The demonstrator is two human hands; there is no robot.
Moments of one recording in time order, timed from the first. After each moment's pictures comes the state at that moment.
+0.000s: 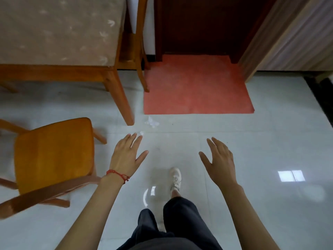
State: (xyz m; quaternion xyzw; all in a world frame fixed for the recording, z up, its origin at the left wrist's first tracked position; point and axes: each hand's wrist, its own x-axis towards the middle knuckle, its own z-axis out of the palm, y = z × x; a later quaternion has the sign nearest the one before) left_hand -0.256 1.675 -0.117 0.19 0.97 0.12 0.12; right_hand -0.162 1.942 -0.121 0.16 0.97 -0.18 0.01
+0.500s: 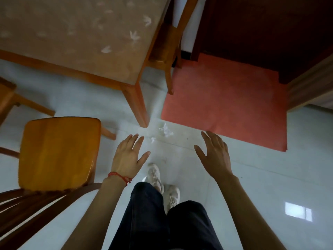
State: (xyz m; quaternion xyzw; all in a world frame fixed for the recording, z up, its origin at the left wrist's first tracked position) left_hand -0.443 1.704 -0.140 0.04 0.97 0.16 0.17; right_hand -0.453 1.969 -0.141 -0.01 0.98 -0.18 0.08
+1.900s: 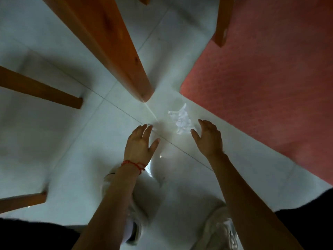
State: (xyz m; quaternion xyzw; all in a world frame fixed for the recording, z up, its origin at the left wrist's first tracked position) left_hand -0.599 1.758 -0.763 -0.16 0.95 0.23 0.12; right_hand -0.697 1.951 -0.814 -0.10 0.95 -0.20 0.22
